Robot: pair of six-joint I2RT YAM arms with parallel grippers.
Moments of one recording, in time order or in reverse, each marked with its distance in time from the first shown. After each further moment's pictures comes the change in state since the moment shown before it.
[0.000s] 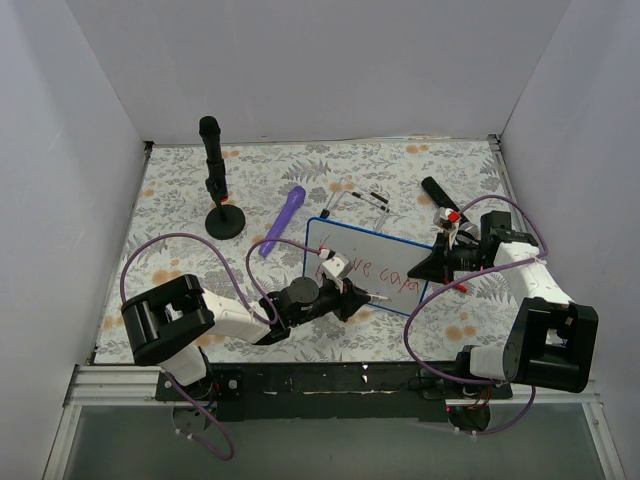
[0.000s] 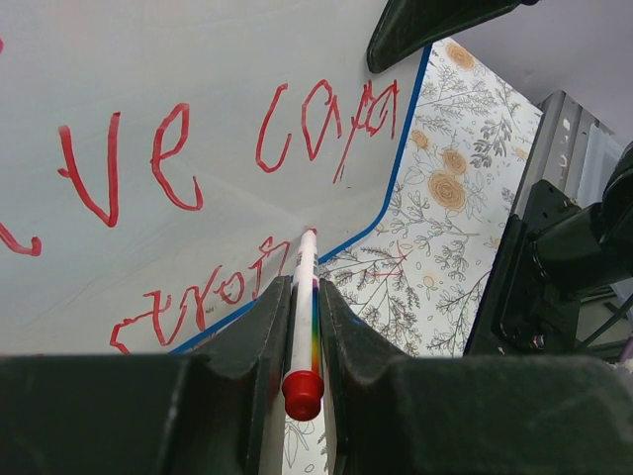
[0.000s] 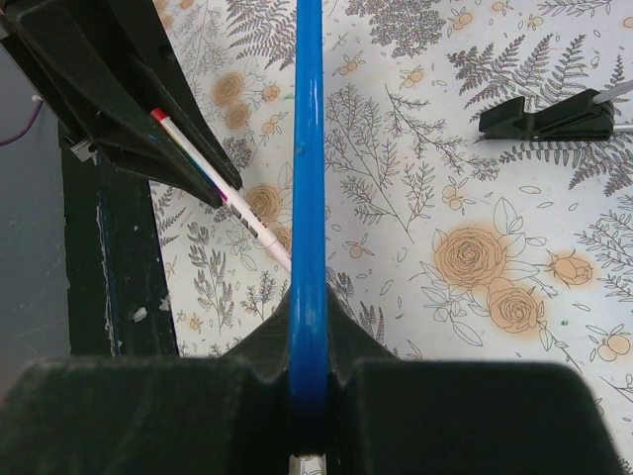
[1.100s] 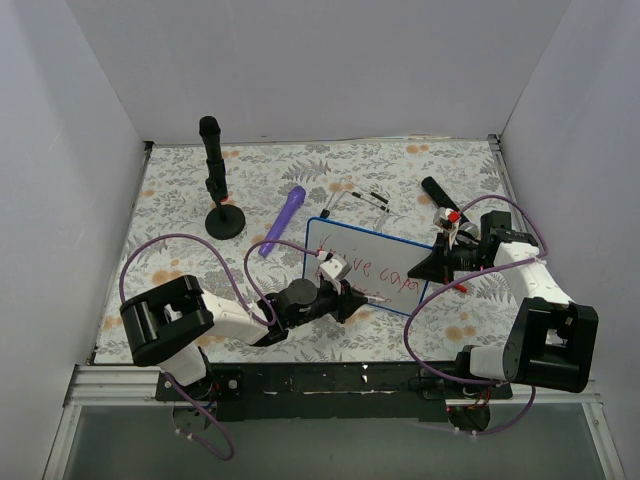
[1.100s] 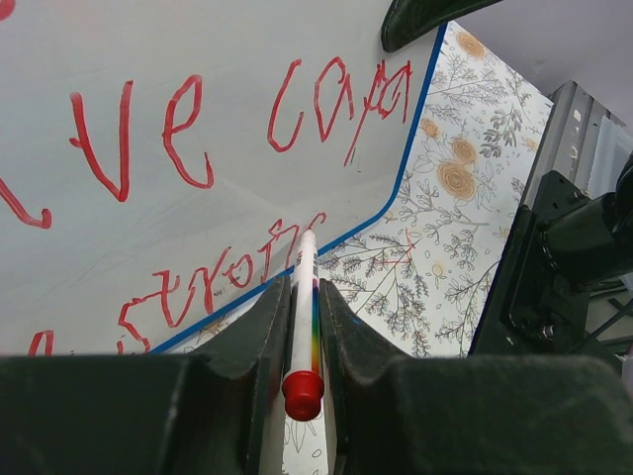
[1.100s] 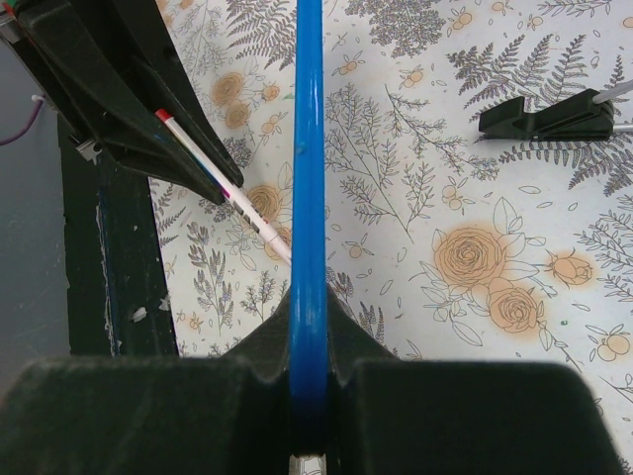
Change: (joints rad) left arm 0.001 -0.008 -0.024 -0.001 -0.009 0.000; right arm 0.000 0.000 0.000 0.000 0.000 -0.001
